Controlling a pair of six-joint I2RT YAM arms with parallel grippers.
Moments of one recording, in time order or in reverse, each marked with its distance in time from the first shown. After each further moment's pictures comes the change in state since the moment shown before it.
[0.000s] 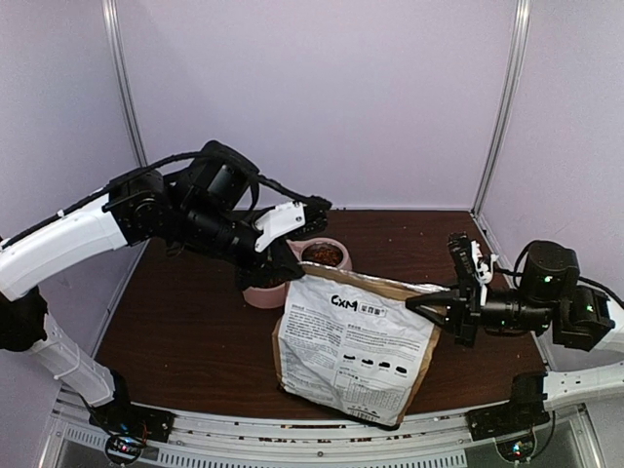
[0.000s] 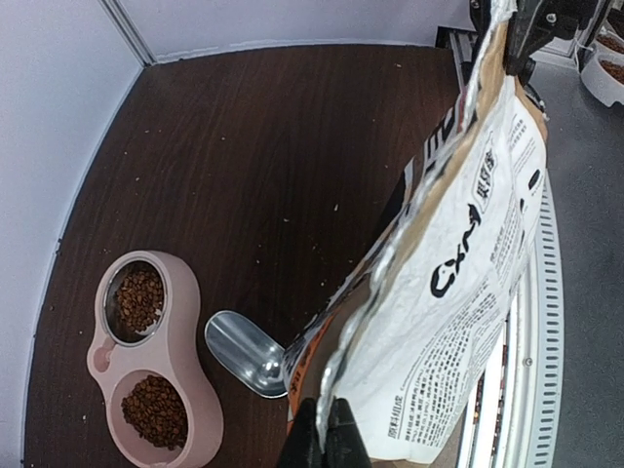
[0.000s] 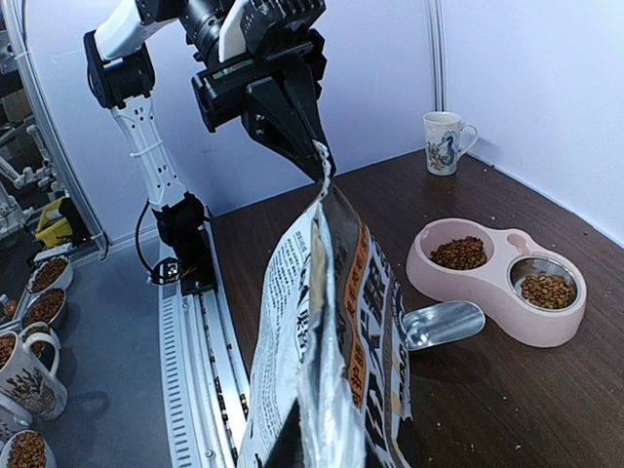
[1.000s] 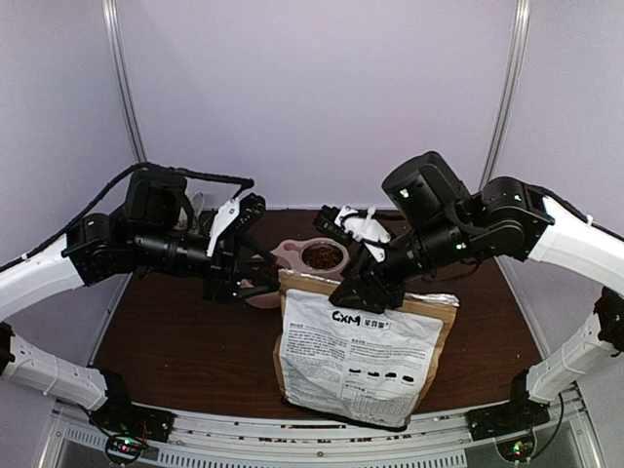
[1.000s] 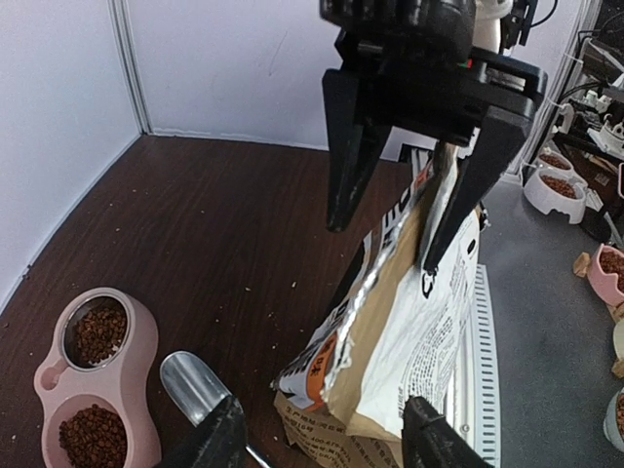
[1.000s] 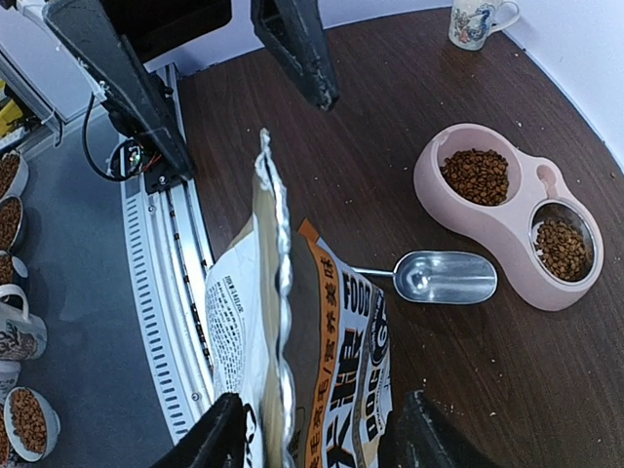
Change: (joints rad) left arm 0.119 -0.330 -0.423 0.389 0.269 -0.195; right arm 0.047 0.771 0.869 -0.658 0.019 -0.104
